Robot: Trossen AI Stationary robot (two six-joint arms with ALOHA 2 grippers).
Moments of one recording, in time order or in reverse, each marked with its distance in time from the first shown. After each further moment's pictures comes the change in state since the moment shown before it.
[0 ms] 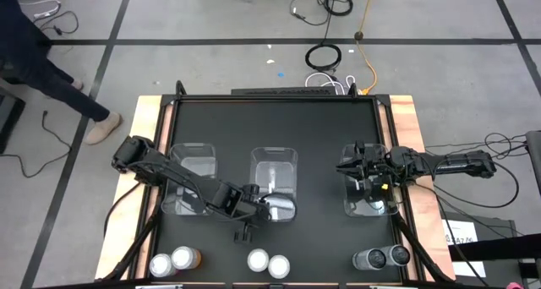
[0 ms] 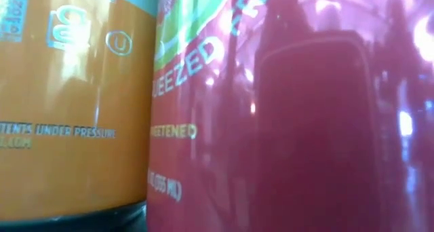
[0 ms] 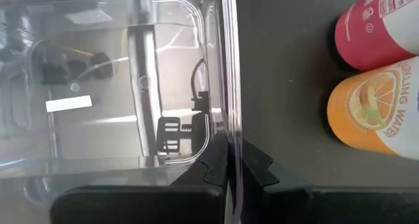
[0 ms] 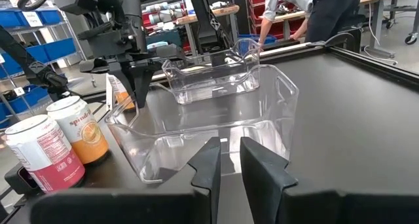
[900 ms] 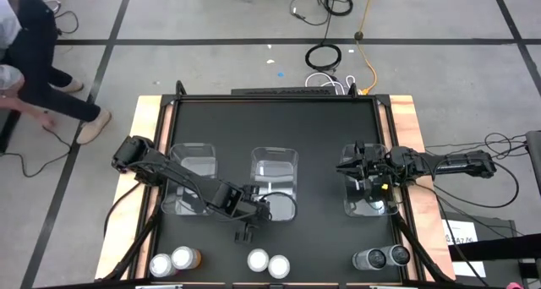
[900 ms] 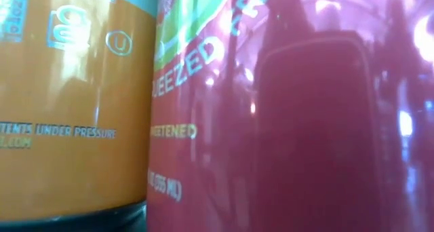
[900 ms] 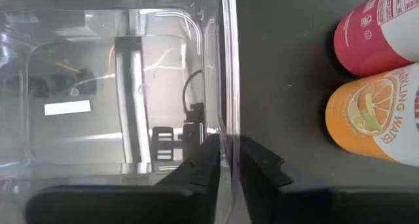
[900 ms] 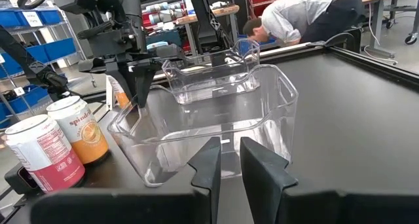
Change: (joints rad) left arm 0.000 0.000 0.000 0.007 0.001 -0.021; right arm 0.000 0.000 0.000 0.000 0.000 0.000
